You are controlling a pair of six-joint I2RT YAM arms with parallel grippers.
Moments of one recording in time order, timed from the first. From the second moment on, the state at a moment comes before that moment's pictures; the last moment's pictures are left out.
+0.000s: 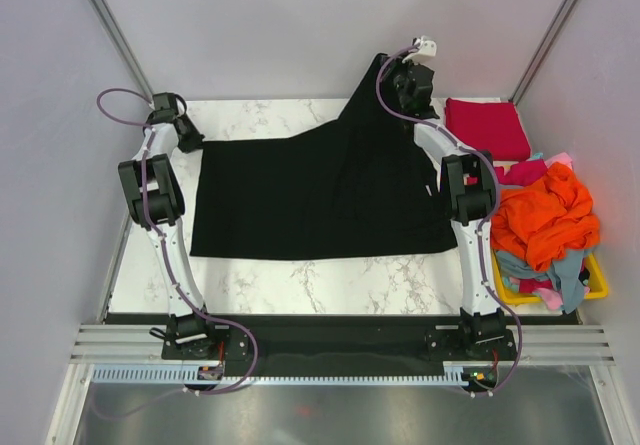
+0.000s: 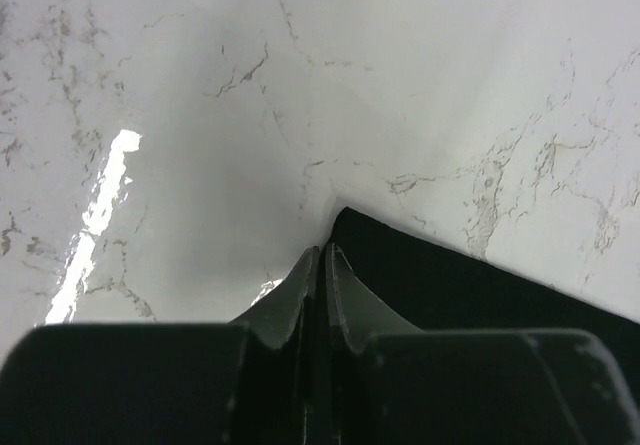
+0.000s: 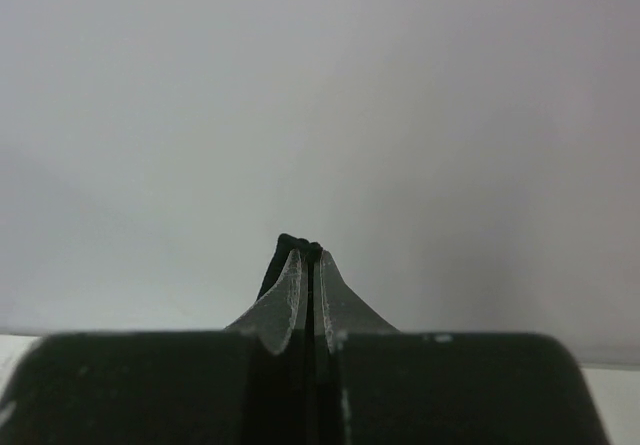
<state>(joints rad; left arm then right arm) 0.22 2.42 2.01 -0.47 0.12 -0.40 0.20 2.48 2.07 0.58 0.02 0.38</state>
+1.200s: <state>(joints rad) 0.22 2.47 2.07 -0.47 0.21 -0.41 0.18 2.57 2.13 0.57 -0.10 0.45</state>
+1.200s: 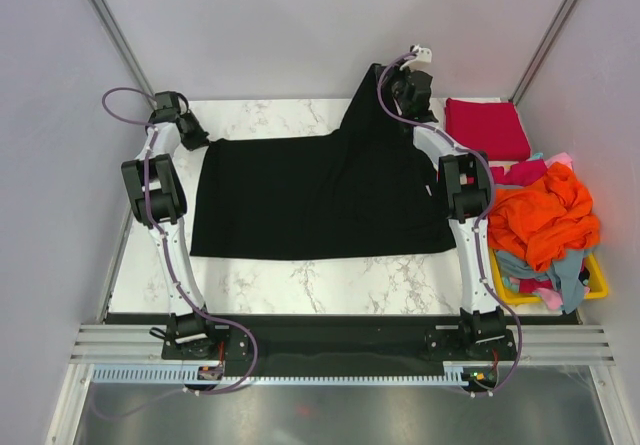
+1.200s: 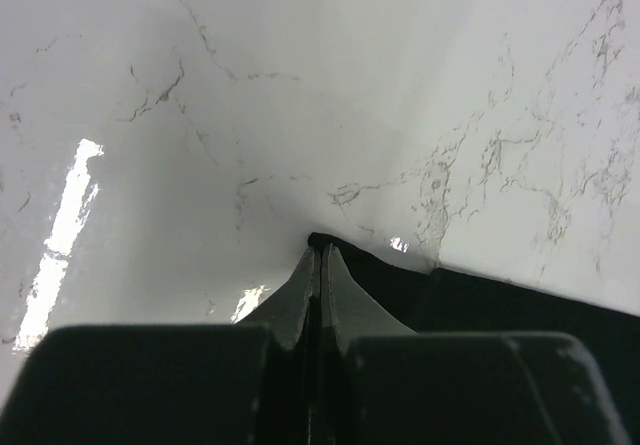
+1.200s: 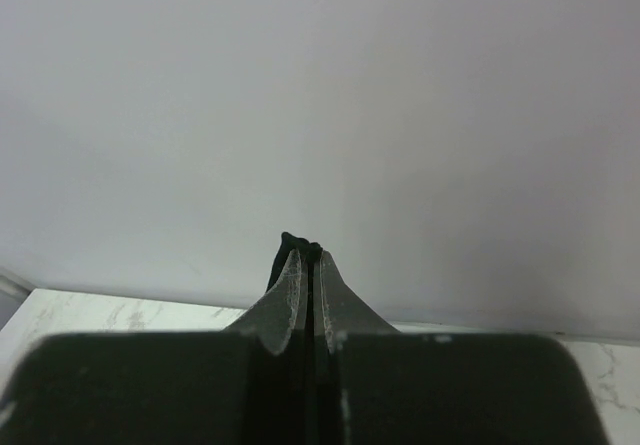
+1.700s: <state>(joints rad) 0.22 2.31 1.94 -0.48 0.20 -0.41 0.19 2.42 1.83 0.68 -0.26 0.53</state>
